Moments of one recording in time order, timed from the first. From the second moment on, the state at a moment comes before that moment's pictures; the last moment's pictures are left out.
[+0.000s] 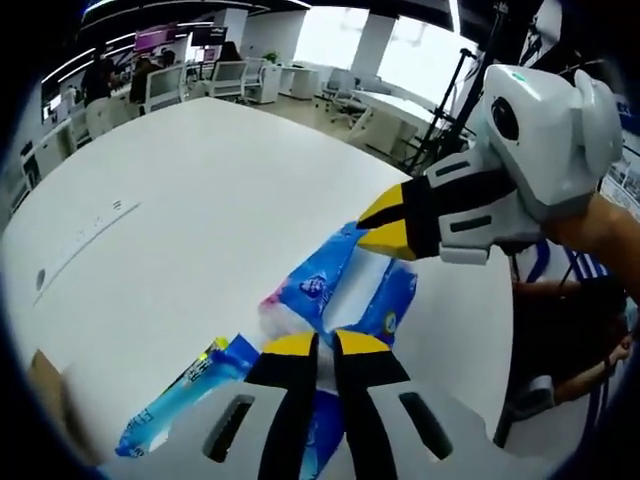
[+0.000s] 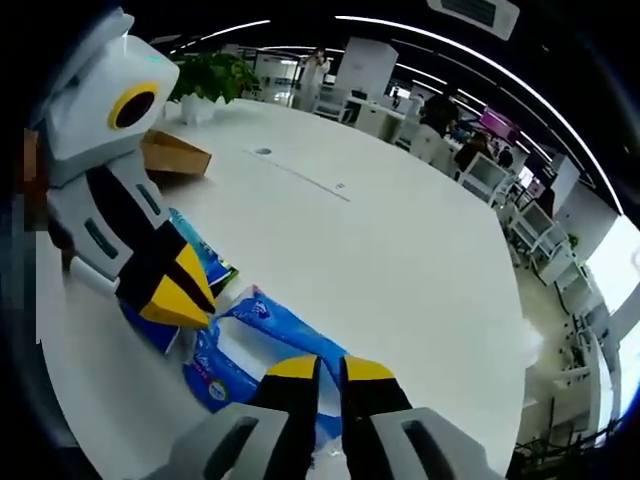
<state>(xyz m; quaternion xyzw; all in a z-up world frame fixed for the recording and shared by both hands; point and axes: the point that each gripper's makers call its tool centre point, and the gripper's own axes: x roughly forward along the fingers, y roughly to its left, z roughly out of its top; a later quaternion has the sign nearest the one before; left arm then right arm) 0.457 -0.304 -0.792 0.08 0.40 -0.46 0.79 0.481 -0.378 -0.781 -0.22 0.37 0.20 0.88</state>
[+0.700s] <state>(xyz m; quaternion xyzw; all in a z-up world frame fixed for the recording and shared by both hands) 0.444 -0.285 -0.749 0.10 0.38 -0.46 0.80 0.457 -0.366 -0.748 -0.17 0.35 0.20 0.90</state>
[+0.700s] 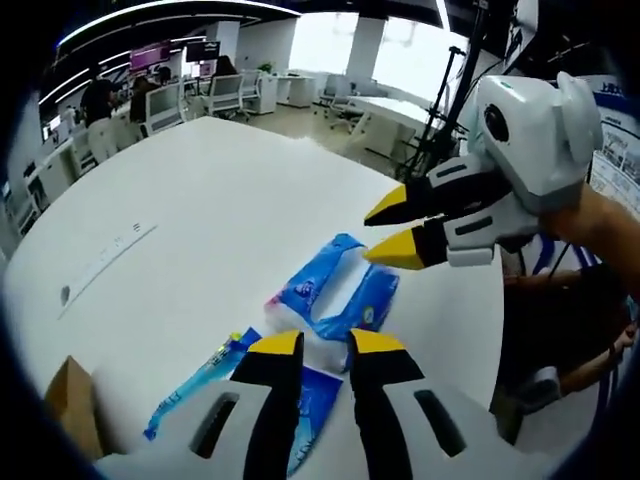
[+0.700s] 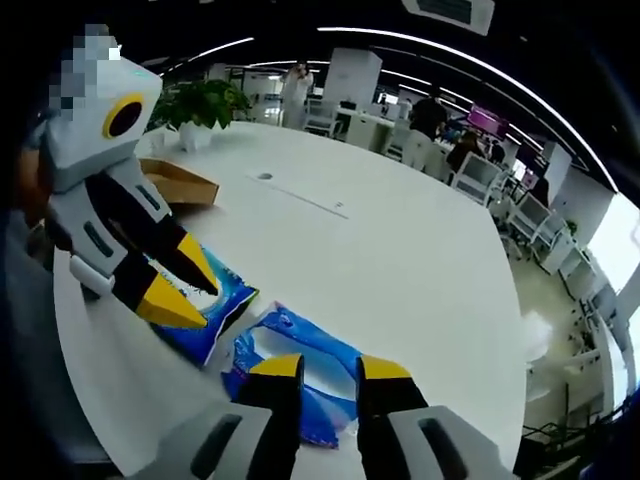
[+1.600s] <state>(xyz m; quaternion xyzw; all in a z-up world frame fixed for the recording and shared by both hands) 0.429 -0.202 -0.690 0.09 0.32 -0.44 0.83 0.422 -0.303 -0.709 -0.16 0.32 0.23 0.90</state>
